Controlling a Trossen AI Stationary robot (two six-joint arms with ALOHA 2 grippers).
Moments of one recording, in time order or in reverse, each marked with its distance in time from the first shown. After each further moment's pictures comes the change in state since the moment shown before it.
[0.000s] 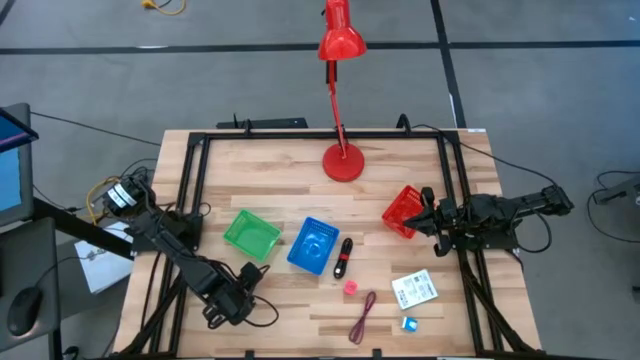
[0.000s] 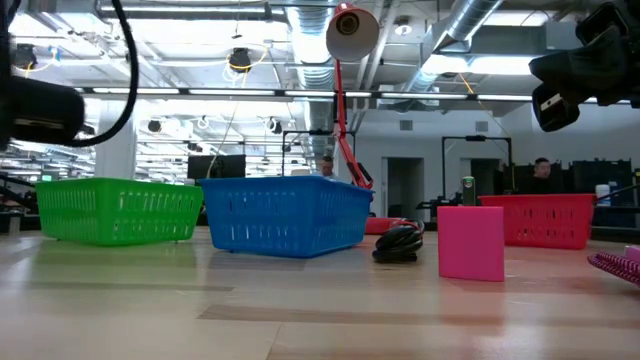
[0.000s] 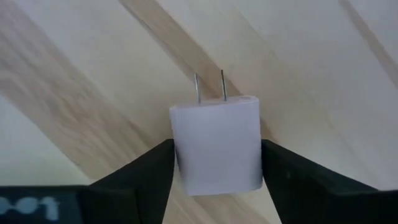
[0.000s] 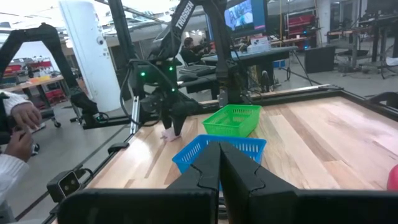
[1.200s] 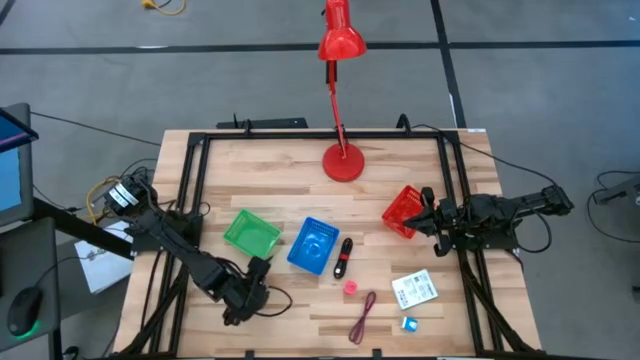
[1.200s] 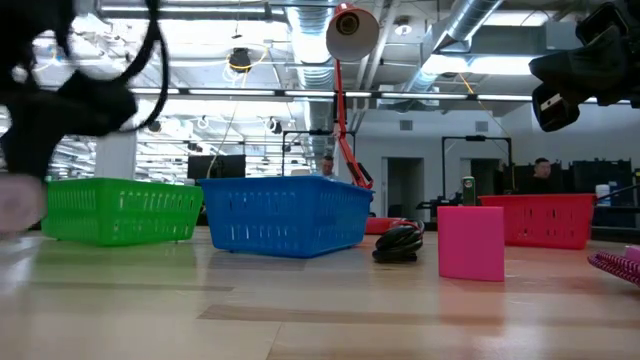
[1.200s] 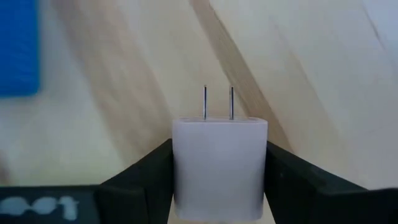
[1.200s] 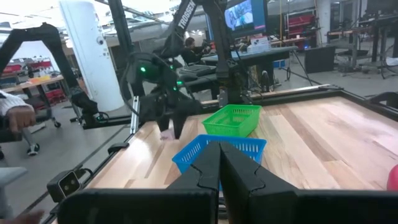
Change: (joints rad) left arm 0.051 0.005 0.023 0.111 -0.160 -0.192; right arm 0.000 0.000 0.000 0.000 0.000 0.000
